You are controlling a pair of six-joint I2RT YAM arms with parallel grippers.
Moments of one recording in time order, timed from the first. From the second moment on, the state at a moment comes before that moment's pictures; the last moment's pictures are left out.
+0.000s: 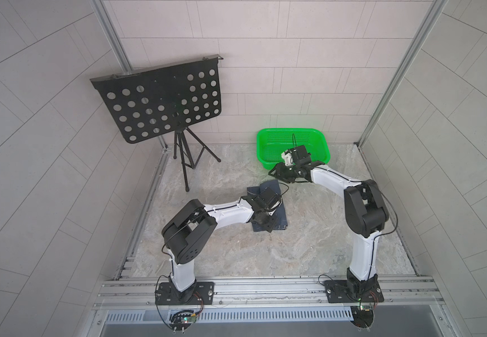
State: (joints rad) left arm -0.85 1.83 1.13 -0.46 0.10 -0.18; right arm 0.29 1.92 1.46 -0.31 -0.47 0.67
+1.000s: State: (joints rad) left arm -0.70 1.99 1.45 -0.58 0.01 -0.19; right arm 0.22 1.63 0.69 0.15 -0.69 0.87
